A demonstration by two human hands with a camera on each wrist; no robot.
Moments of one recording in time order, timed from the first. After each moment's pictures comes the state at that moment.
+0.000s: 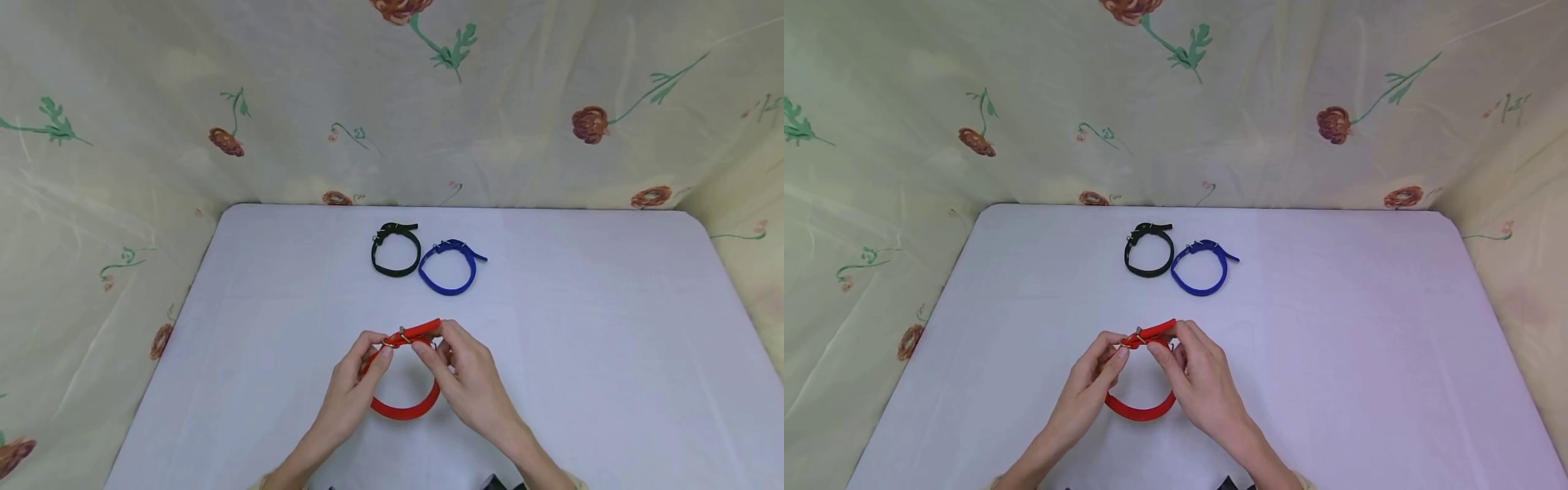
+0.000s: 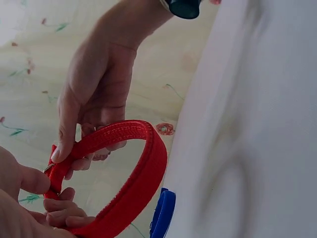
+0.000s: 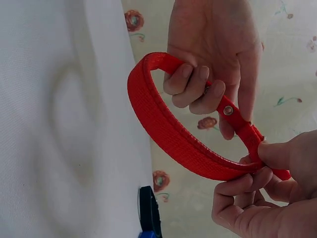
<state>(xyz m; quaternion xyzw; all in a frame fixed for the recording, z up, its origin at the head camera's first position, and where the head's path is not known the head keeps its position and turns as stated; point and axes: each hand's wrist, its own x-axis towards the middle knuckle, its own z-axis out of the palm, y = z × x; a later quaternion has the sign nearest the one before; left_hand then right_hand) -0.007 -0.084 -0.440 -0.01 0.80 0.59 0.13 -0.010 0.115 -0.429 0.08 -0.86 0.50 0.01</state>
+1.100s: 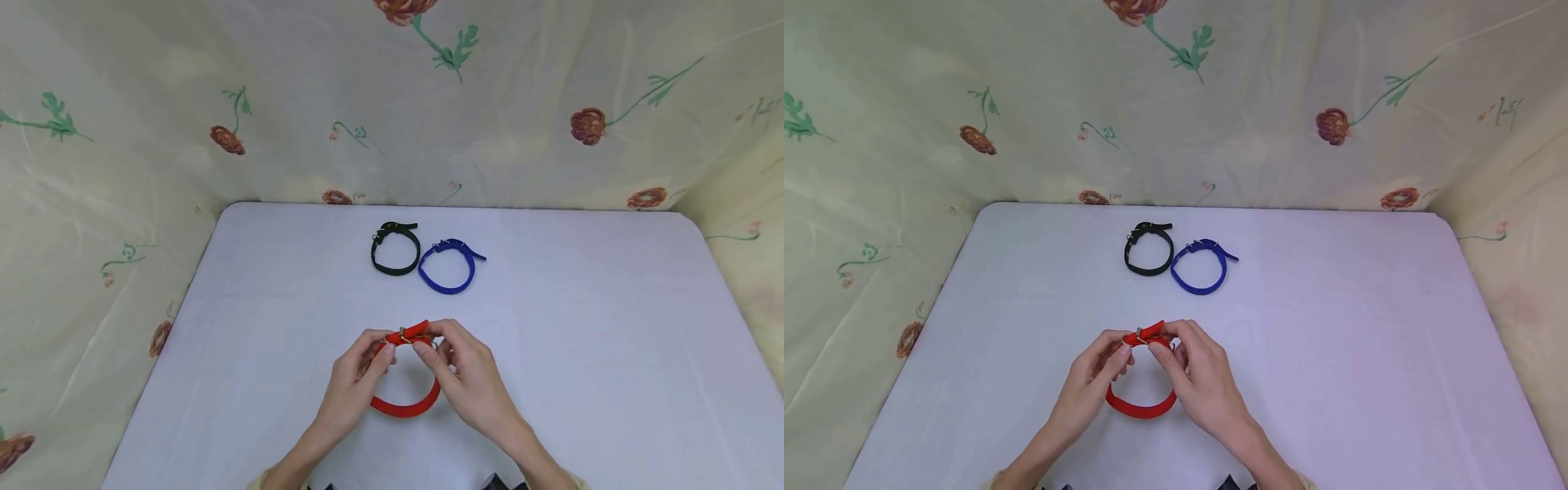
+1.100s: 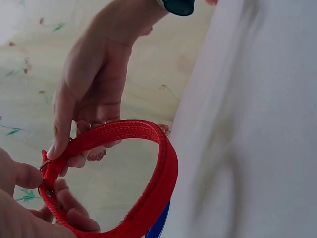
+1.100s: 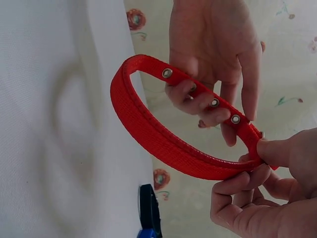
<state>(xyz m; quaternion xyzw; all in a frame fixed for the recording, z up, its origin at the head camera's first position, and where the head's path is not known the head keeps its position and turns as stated) -0.008 -0.082 -0.442 0.01 0.77 0.62 0.12 -0.007 0.118 -0.429 0.10 -0.86 0.50 0.03</state>
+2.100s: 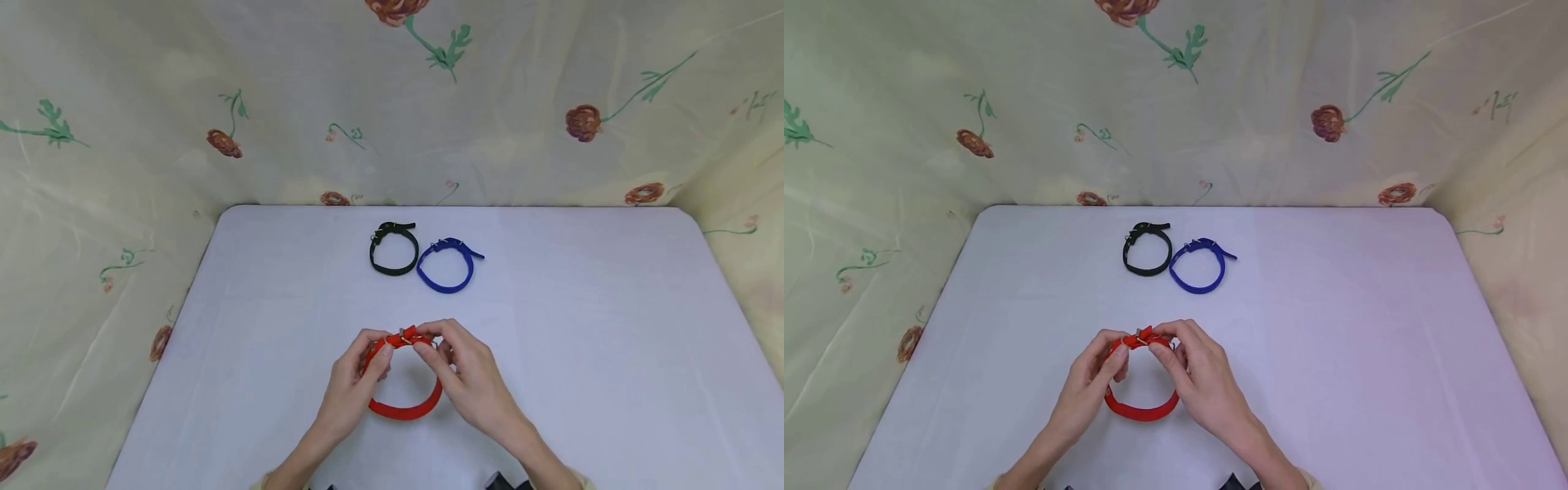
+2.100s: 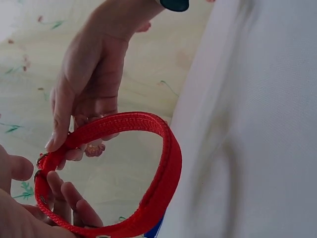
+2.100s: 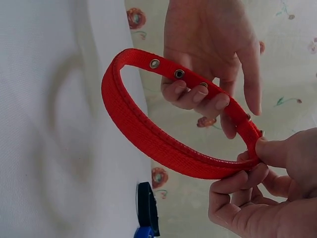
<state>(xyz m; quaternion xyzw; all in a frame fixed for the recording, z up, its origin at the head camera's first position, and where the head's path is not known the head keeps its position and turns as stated) -0.007 -0.083 -0.445 0.02 0.77 0.63 0.12 -0.006 0.121 -0.426 0.10 -0.86 0.50 0.00</state>
